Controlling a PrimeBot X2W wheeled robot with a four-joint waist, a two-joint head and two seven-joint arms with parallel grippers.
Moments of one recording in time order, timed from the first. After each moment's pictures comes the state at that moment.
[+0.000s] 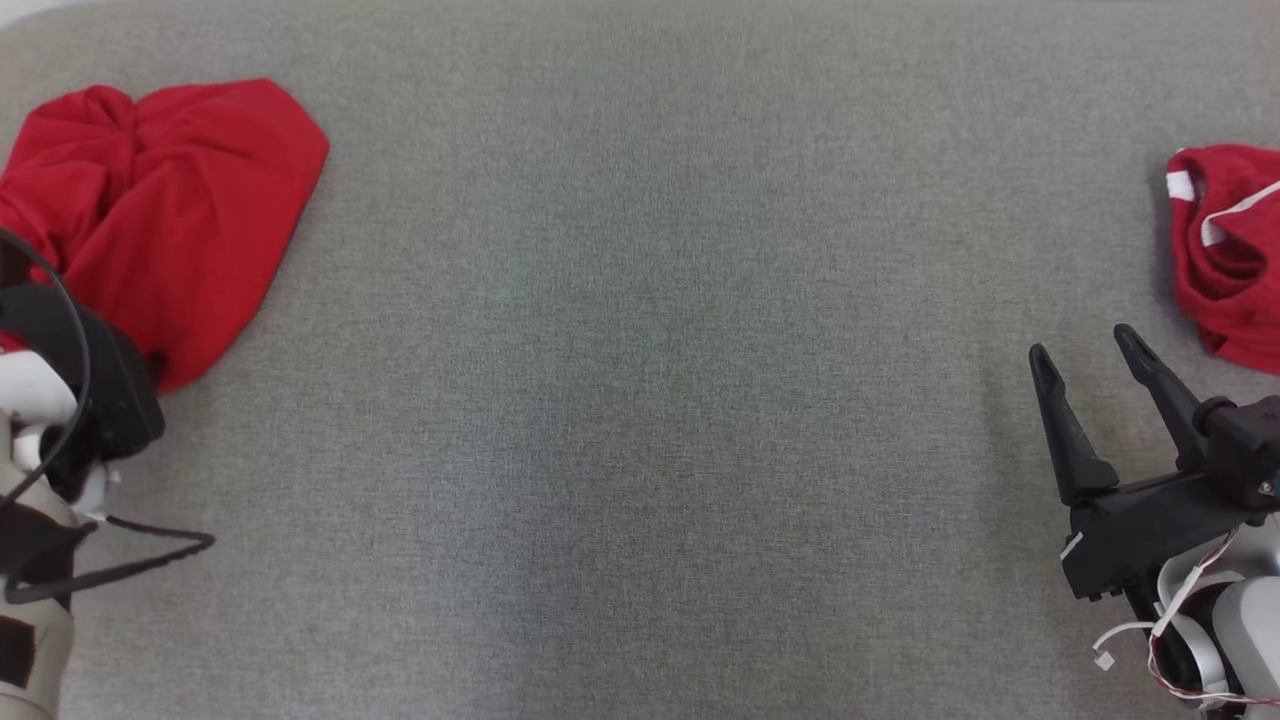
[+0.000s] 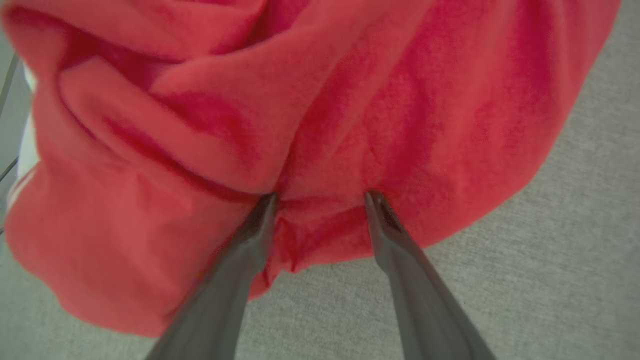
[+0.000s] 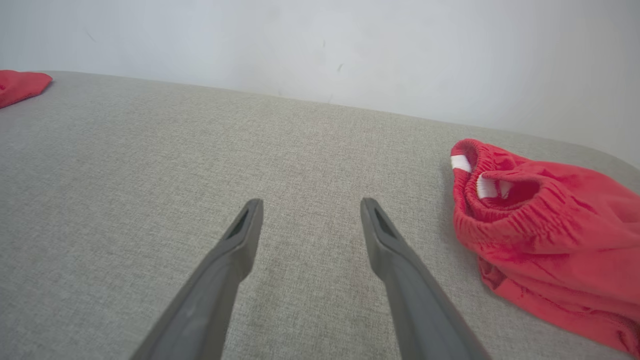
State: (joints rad) left arm -0.94 0.31 -0.07 1.08 -0.22 -0.10 0.52; right arm -0.19 -0.44 0.19 -0.01 0.42 -0.10 -0.03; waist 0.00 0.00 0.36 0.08
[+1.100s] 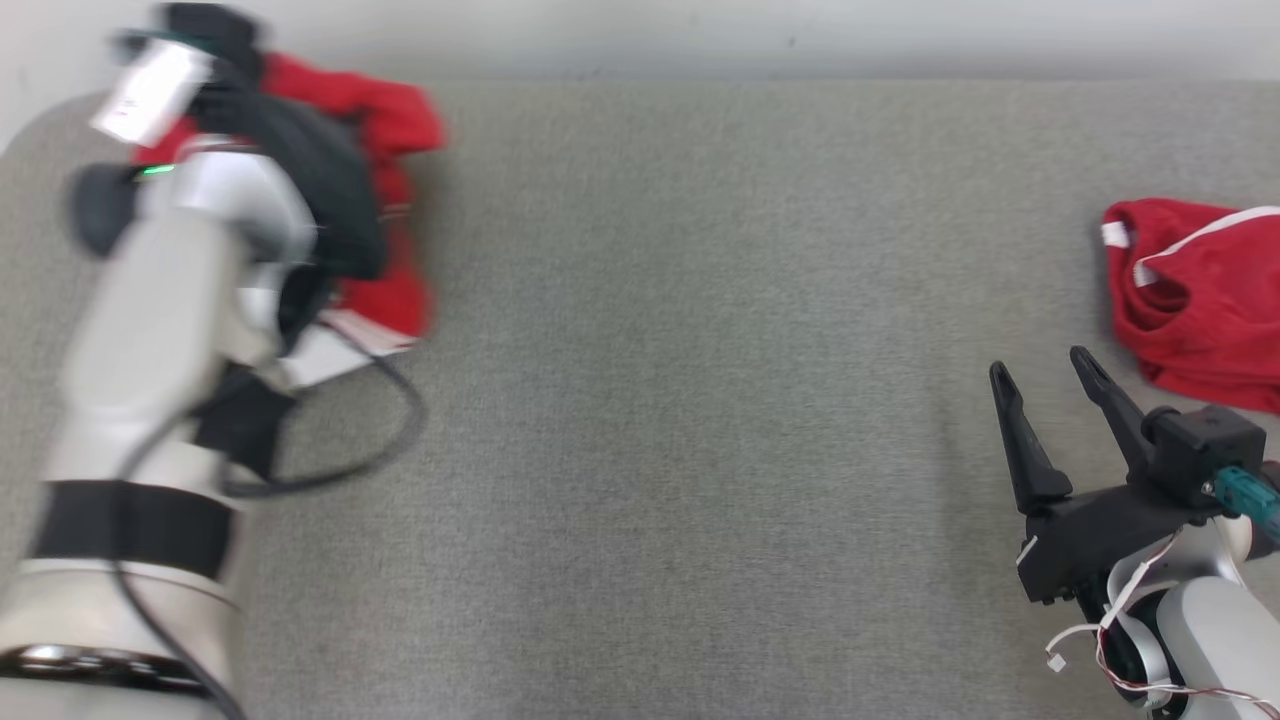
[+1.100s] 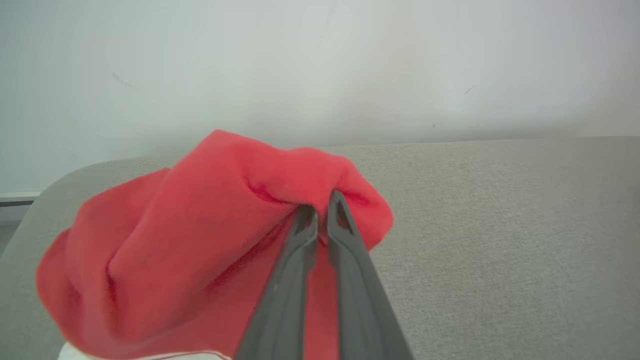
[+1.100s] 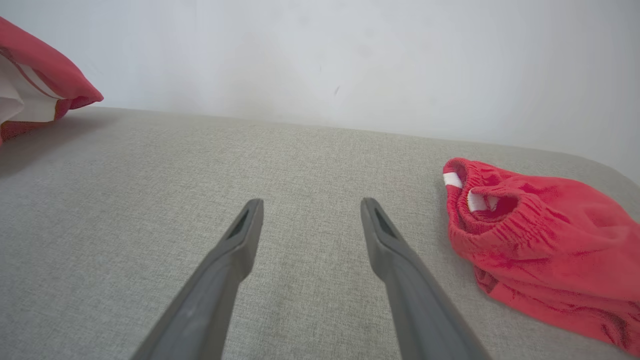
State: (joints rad) left arm -1.13 0.10 -0.28 0.98 -0.28 -0.12 0.30; right arm -0.23 -0.36 0.23 0.11 0.43 -0.10 -0.05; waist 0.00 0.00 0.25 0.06
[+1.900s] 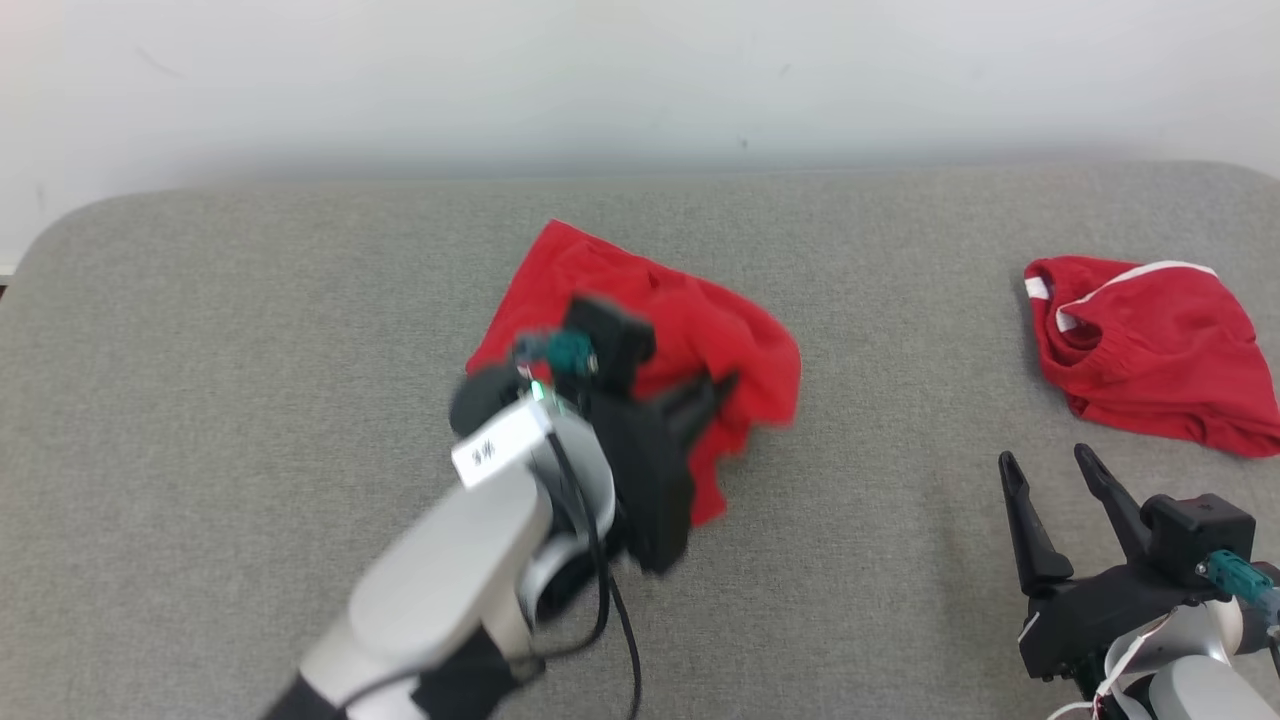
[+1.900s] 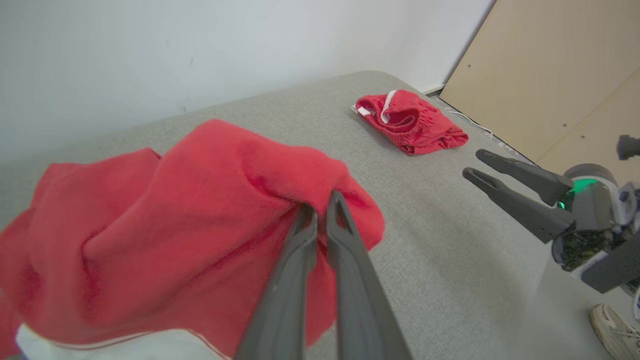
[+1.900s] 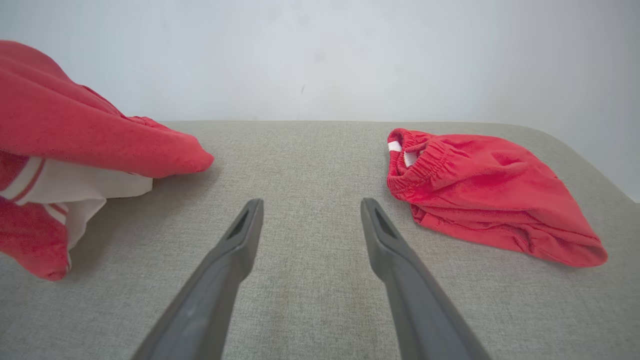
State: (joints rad) left arm -0.80 0.04 -0.83 0.52 -0.61 -0.12 0.22; right arm -0.12 -0.33 0.21 0.20 0.47 -0.10 -0.12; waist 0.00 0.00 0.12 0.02
